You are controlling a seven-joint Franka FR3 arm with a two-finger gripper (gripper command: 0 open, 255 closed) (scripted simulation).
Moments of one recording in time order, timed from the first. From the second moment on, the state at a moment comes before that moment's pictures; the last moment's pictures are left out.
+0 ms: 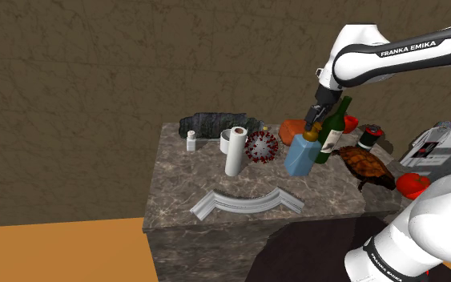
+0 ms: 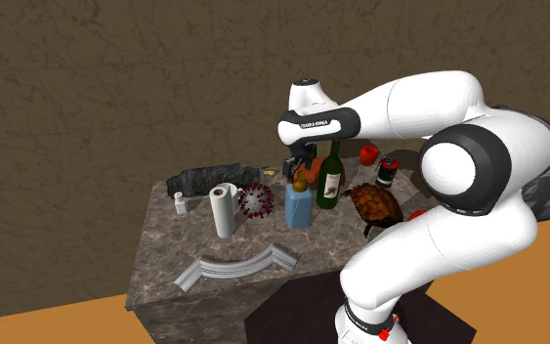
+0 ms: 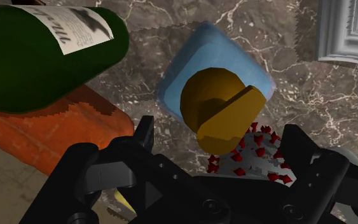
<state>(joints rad) -0.08 -0.44 -0.21 -2.50 -0.14 2.11 -0.27</state>
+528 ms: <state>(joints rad) -0.08 -0.44 -0.21 -2.50 -0.14 2.11 -0.27</state>
